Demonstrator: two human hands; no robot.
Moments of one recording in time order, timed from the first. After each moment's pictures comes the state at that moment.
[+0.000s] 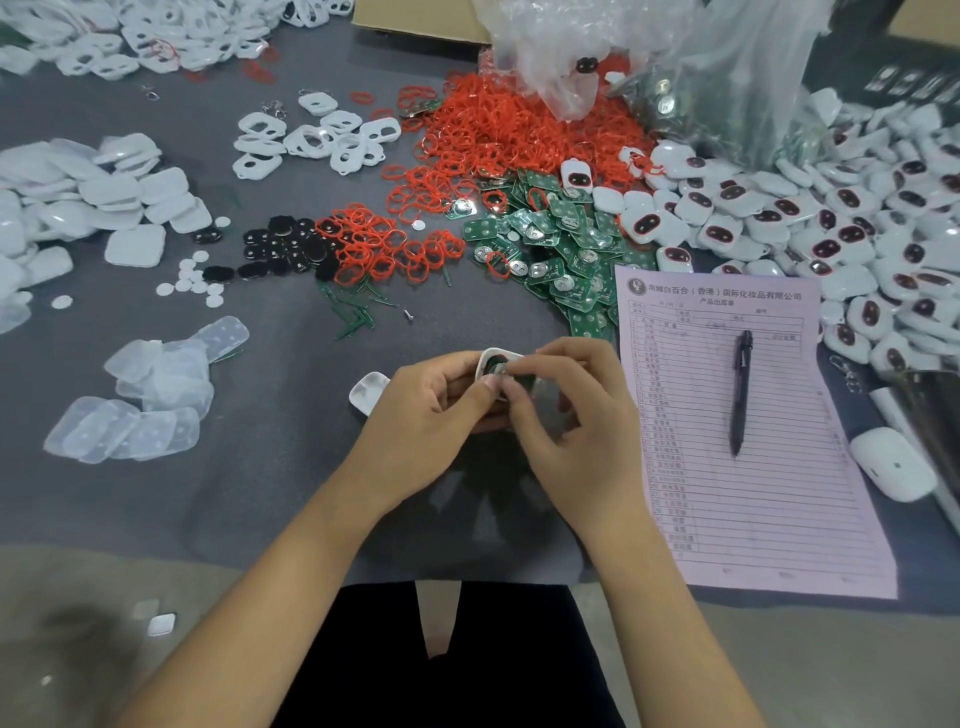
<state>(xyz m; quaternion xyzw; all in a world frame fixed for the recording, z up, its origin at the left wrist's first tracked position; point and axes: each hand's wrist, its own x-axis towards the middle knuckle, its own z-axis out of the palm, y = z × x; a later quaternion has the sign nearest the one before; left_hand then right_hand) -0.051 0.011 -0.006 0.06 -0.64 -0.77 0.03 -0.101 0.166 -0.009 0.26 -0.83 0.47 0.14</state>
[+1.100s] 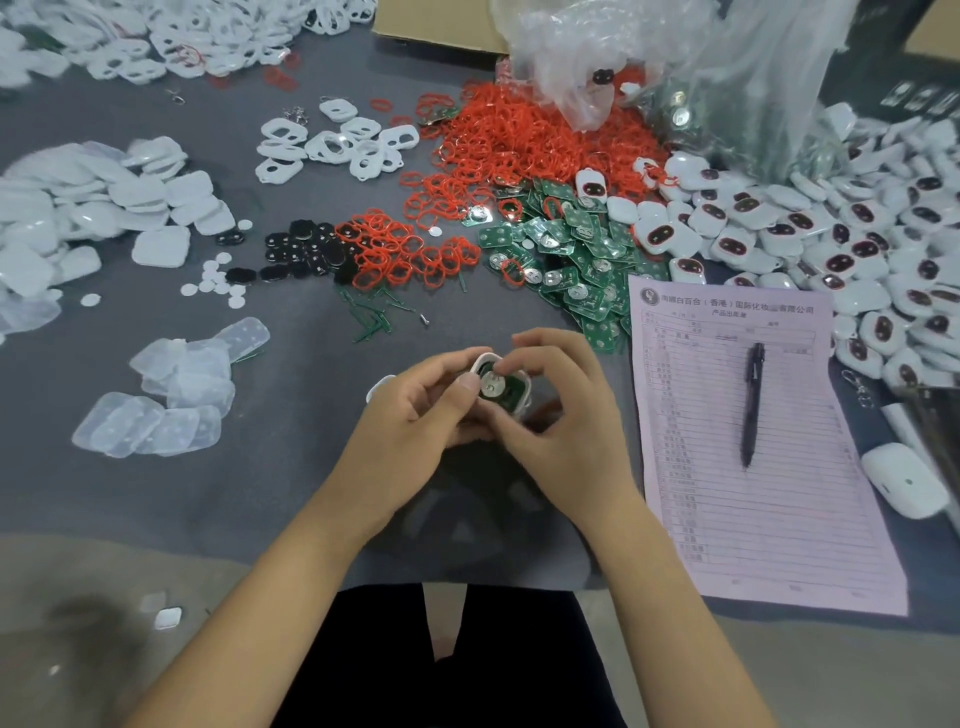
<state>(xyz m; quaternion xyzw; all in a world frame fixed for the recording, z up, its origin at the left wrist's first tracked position) -0.033 0.000 -0.002 0.14 -0.62 -0.77 0.07 -0.107 0.149 -0.003 0.31 -0.81 0.49 0.07</state>
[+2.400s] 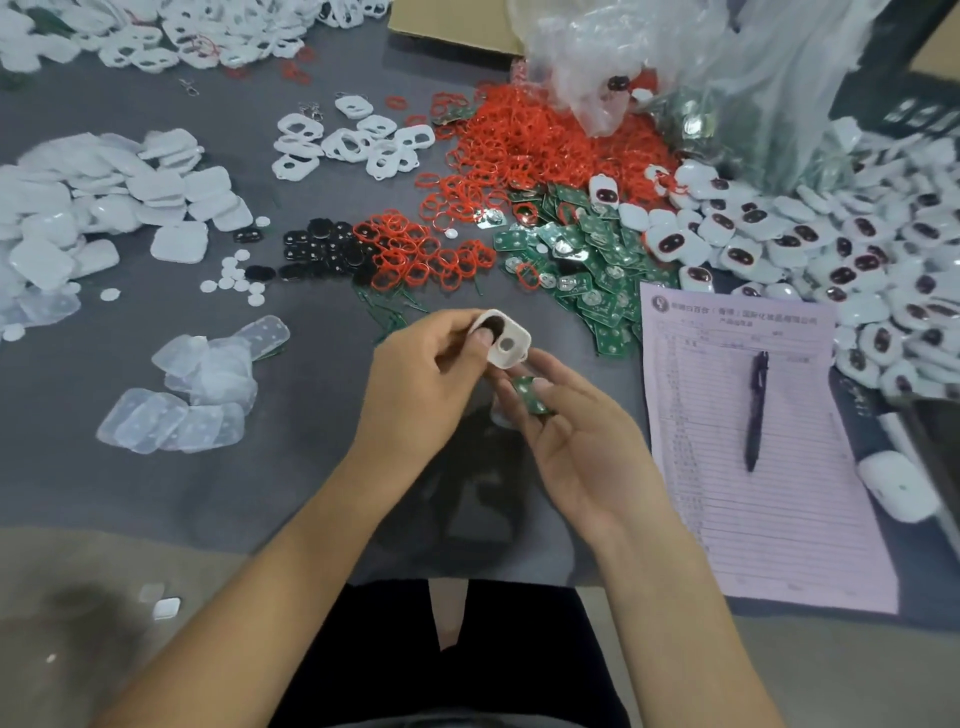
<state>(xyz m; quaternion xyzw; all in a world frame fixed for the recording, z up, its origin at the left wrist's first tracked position) -0.060 -0.018 0.010 0.14 -0.79 -0.56 0.22 -0.093 0.124 0.027 -0.12 -0.42 0.86 -0.27</state>
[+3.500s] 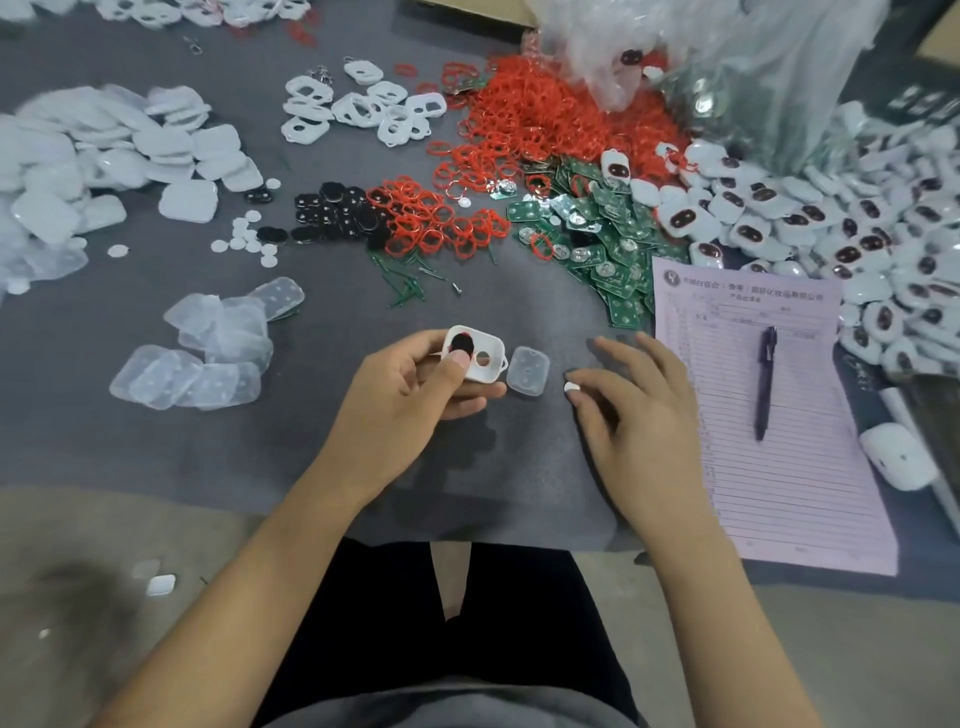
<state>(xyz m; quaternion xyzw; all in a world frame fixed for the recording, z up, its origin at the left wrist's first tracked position) -0.004 -0.030 0.000 0.14 -0.63 -0.76 0.07 -0.093 0.187 -0.016 0.29 -0.92 0.23 0.16</state>
